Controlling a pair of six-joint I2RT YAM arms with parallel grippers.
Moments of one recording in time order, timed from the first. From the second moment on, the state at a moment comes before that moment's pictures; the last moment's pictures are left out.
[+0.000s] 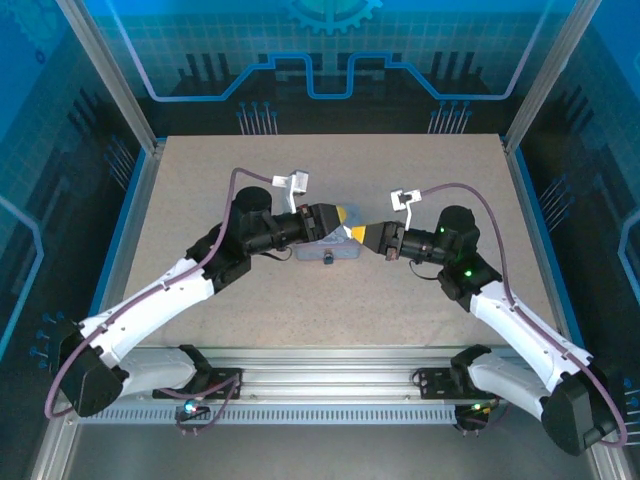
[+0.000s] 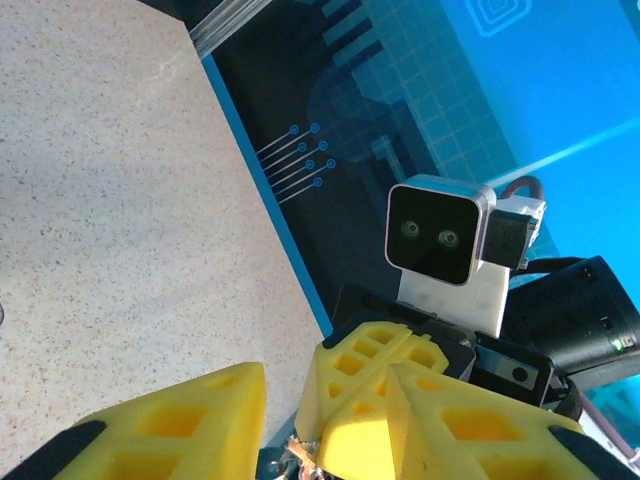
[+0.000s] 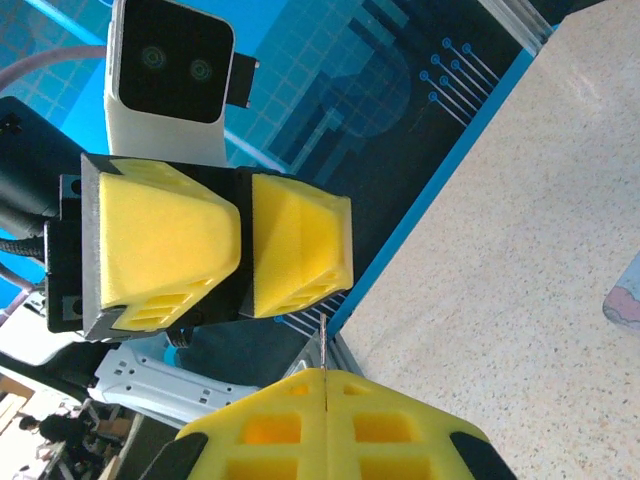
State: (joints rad) left arm -0.69 1.19 1.02 -0.03 0.36 -0.92; right arm 0.44 0.99 0.69 0.24 -0.81 0.85
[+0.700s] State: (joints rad) left arm -0.68 1.21 1.02 -0.03 0.47 -0.93; right arm 0.42 0.99 0.72 0.20 -0.85 0.83
